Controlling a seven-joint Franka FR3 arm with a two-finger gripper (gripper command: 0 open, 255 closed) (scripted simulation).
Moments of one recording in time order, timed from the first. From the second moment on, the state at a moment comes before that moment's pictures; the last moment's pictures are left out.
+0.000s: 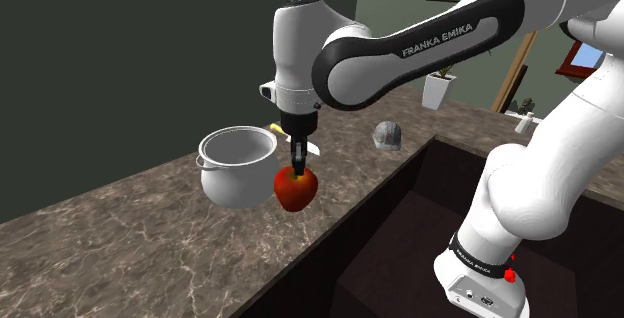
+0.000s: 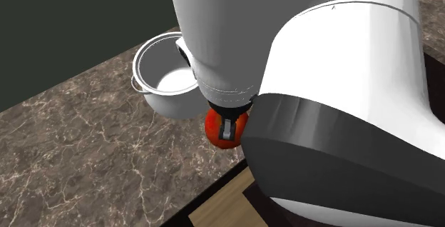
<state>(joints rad) 0.25 -0.26 0.35 -2.25 0.00 2.00 -0.16</state>
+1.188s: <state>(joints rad) 0.24 -0.29 0.33 -2.04 0.01 1.75 -0.19</state>
